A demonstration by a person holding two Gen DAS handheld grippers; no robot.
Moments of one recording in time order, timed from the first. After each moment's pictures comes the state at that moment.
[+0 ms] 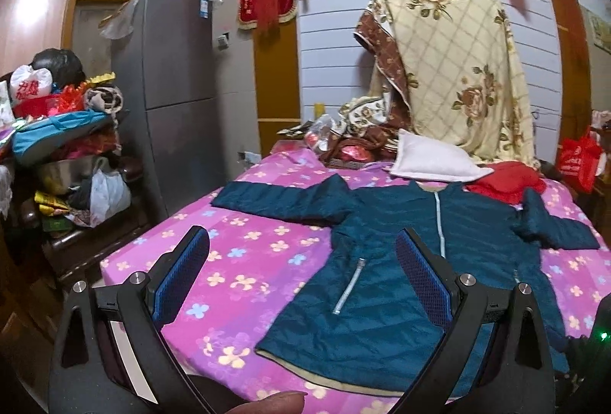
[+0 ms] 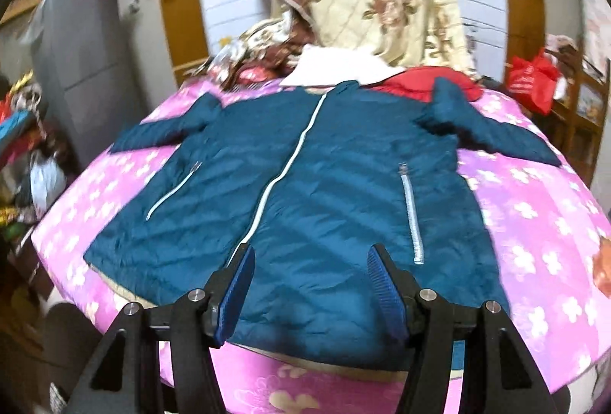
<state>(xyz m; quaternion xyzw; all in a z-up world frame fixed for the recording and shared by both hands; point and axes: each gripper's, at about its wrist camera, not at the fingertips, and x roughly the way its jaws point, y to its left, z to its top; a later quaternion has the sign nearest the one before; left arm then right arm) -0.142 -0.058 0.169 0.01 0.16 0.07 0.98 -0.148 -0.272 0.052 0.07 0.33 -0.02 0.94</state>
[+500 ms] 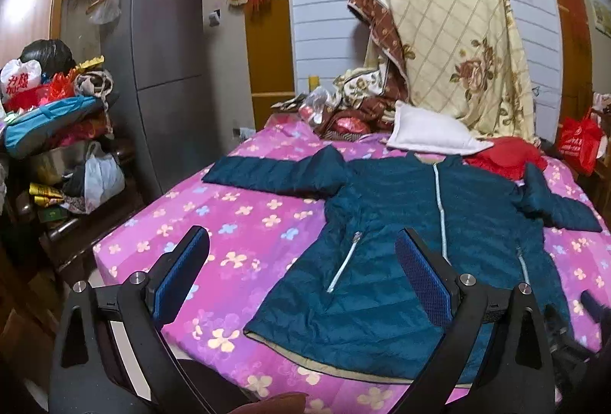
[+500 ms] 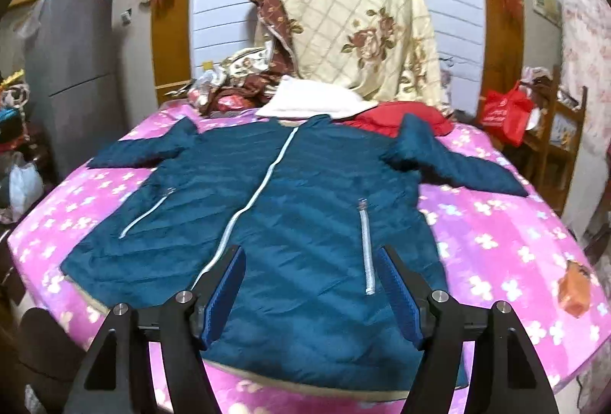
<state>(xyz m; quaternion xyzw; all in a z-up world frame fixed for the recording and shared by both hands) -0.117 -0.063 0.146 0.02 0.21 0.07 0.97 -0.157 -0.285 0.071 0.02 0.28 -0.07 0.96</state>
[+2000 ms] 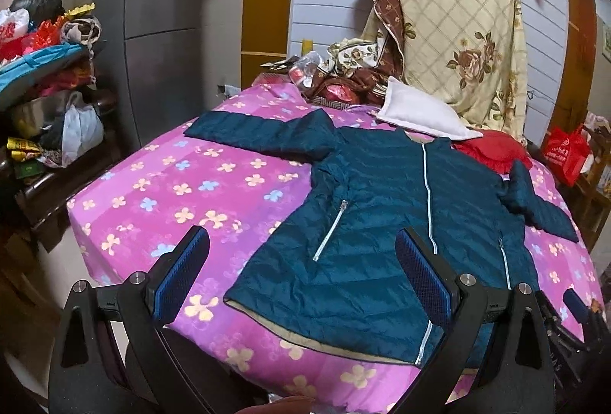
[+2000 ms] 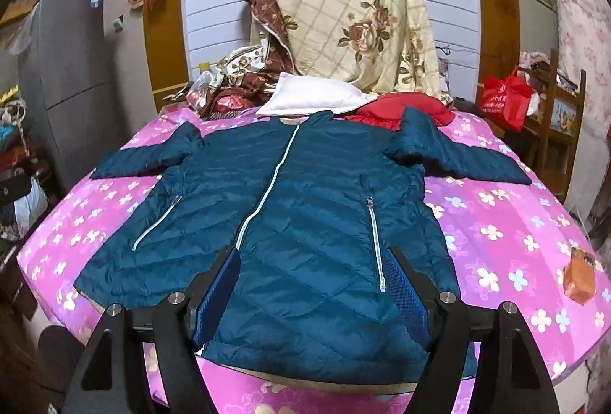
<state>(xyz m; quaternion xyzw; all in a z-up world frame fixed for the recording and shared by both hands) -0.107 -0.038 0.132 -0.04 0.28 0.03 0.96 -0.155 -0.275 0.084 0.05 0.29 -0.07 0.95</state>
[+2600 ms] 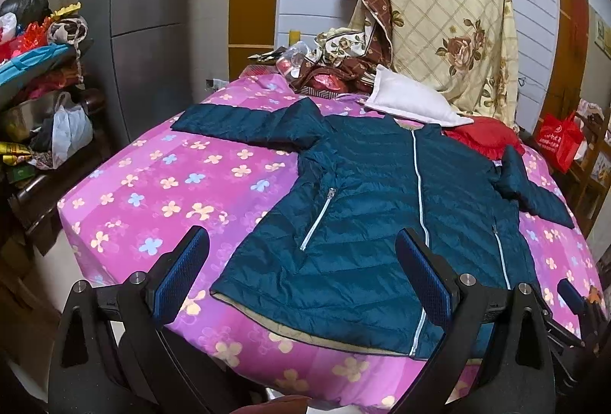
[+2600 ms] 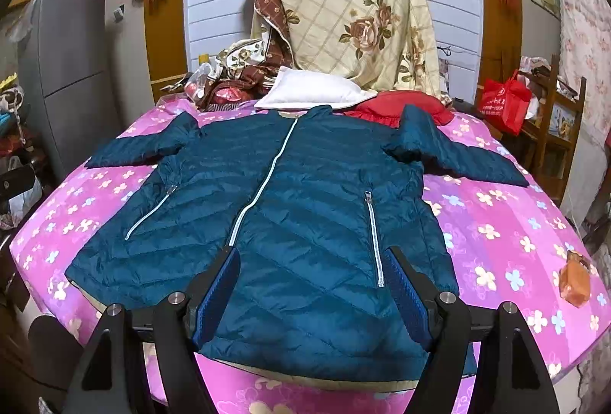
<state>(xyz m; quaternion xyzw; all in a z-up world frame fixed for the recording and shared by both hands) -0.103 -0.050 0.124 -0.03 0.29 0.01 0.96 -0.153 -0.269 0.078 0.04 0.30 -0.08 0.95</state>
